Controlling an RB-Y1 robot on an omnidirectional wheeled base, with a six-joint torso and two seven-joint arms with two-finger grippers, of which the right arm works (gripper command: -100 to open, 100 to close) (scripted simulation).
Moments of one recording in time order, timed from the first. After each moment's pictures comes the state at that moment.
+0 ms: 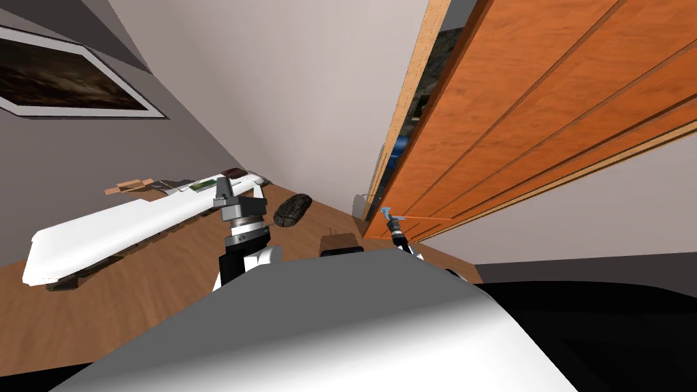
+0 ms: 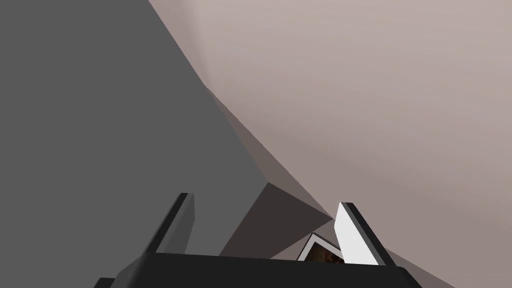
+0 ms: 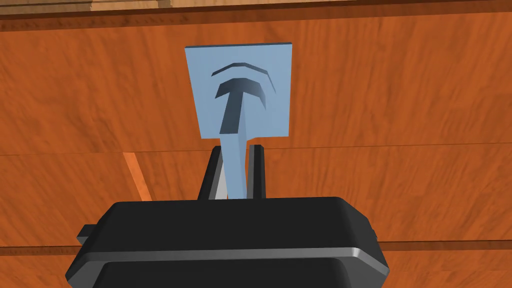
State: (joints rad) arm 0.02 -0.37 0.01 -0.60 -0.13 -0.95 -0.29
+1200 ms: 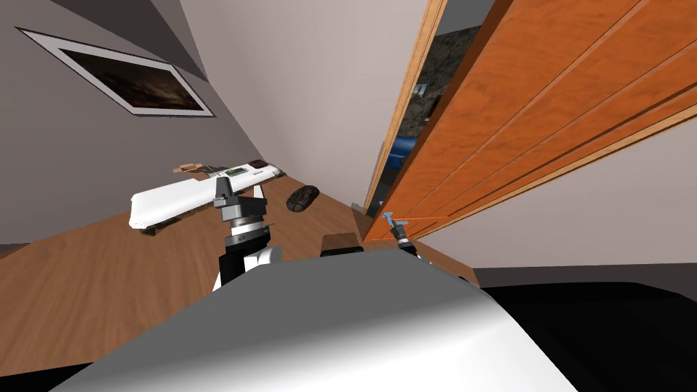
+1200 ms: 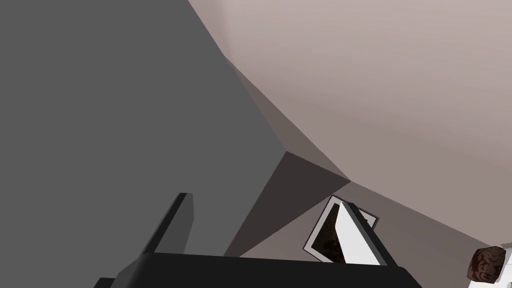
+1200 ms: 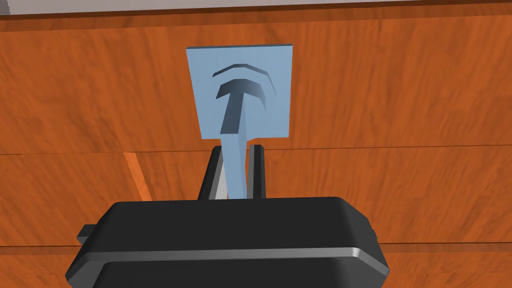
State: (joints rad) arm 0.11 -0.44 0.08 -0.57 -0.09 -1.11 -0.39
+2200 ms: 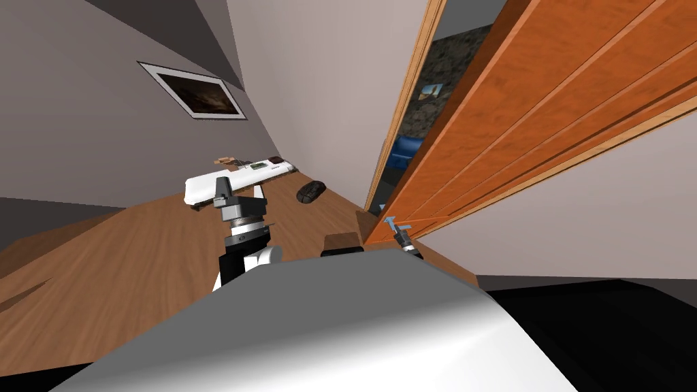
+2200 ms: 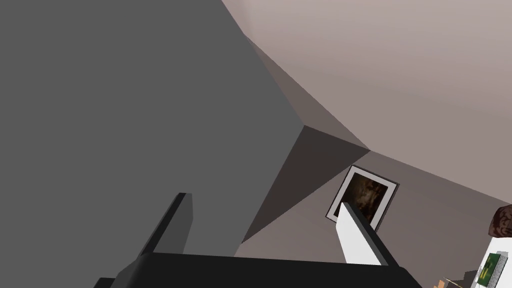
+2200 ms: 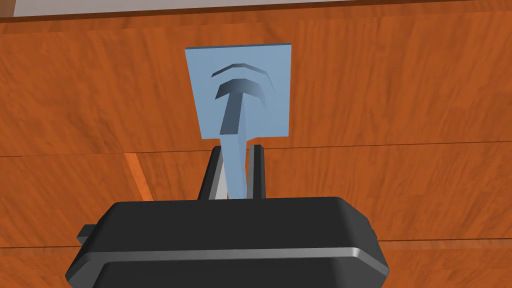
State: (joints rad) arm 0.18 -0.48 0.12 -0.57 -0.08 -1.21 -0.43
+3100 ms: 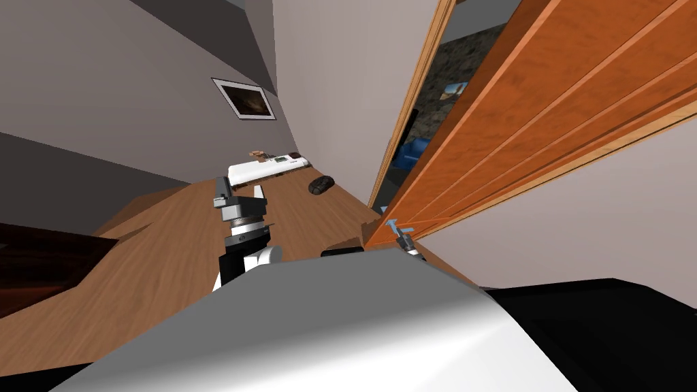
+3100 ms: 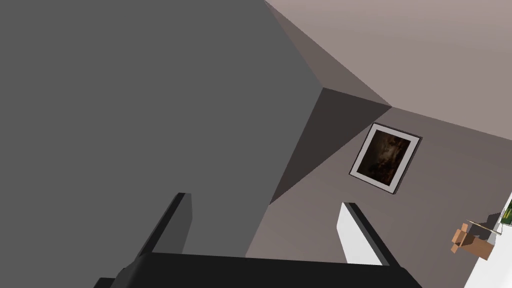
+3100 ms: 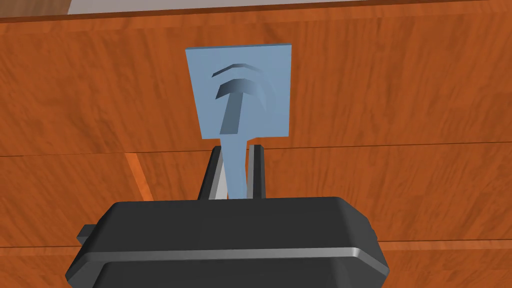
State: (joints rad) arm 0.21 -0.50 0.13 -0.53 -0.09 -1.29 -0.44
